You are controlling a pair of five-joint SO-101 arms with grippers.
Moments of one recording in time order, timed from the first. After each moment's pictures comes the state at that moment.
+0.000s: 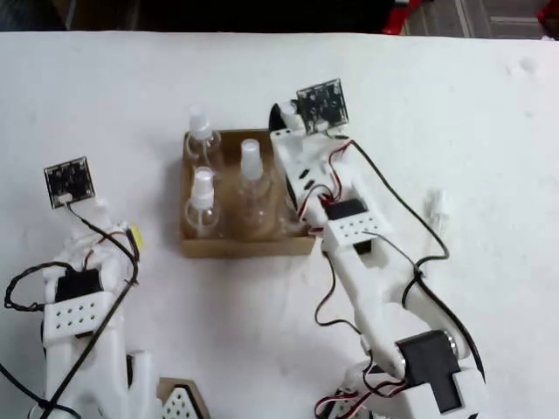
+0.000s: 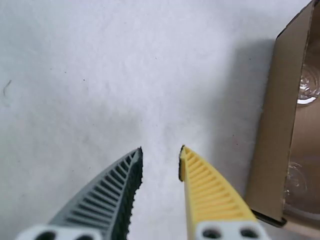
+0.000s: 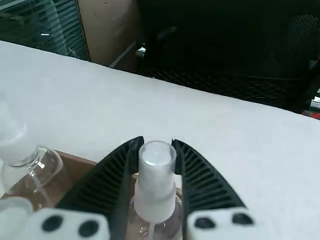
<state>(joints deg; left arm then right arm) -21.9 -50.6 73.1 38.6 6.1 -20.8 -9.8 42.6 -11.1 4.8</state>
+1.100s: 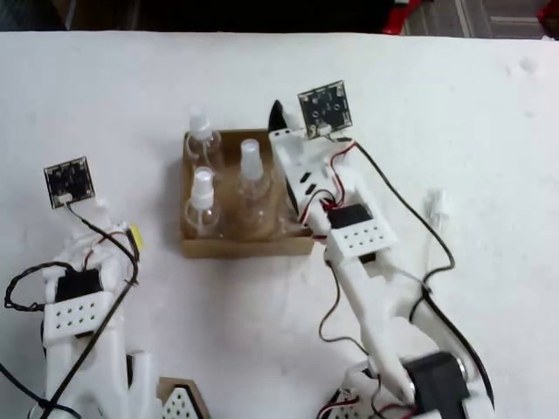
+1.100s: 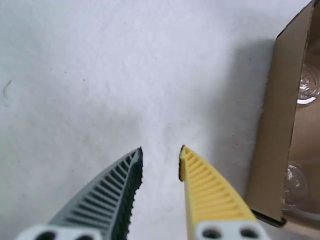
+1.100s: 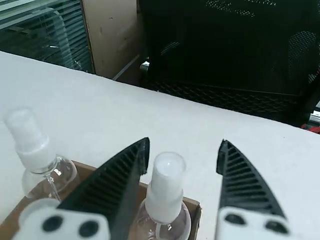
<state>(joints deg) -21.9 -50.6 73.1 38.6 6.1 -21.6 -19.1 43.7 -5.5 4.8</state>
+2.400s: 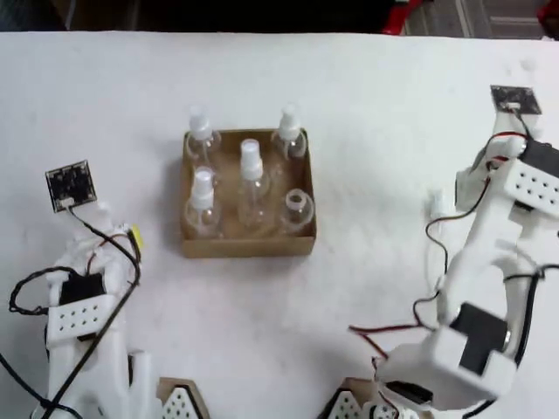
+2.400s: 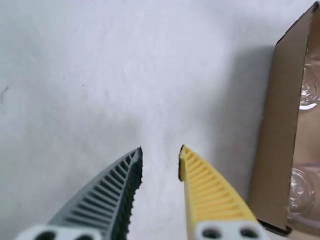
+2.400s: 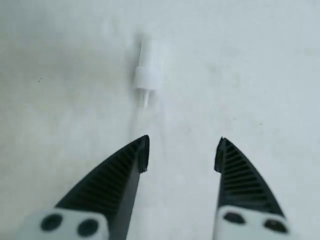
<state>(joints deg) -21.9 -50.6 76.4 33.0 6.1 24.2 2.9 -0.3 79.2 23.9</state>
